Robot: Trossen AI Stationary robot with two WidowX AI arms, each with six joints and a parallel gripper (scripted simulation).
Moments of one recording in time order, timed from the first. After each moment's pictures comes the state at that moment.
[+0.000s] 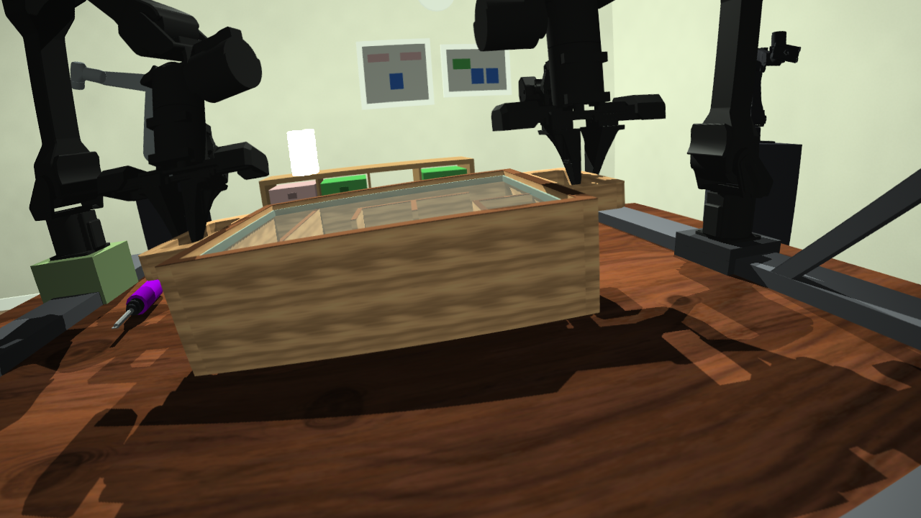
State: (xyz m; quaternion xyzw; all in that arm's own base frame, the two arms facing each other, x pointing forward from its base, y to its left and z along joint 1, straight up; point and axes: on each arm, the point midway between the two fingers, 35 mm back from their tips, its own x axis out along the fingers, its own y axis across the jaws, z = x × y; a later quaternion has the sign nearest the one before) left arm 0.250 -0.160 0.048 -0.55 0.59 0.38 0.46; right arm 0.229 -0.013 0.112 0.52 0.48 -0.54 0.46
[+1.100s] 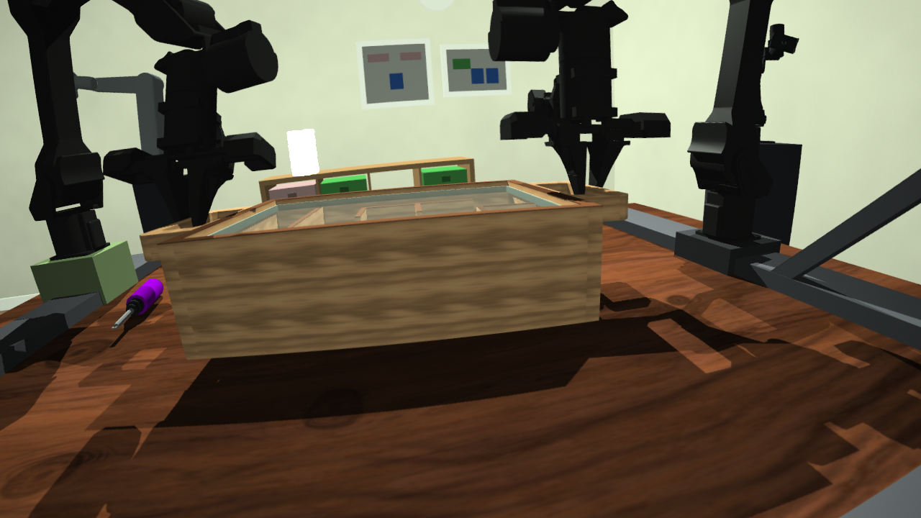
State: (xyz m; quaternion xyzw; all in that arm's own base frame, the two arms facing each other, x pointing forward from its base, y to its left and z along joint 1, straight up) left arm 0.256 -0.158 0.062 -0.54 0.61 0.39 0.43; right arm 0.222 -0.014 0.096 0.54 0.47 -0.51 0.47
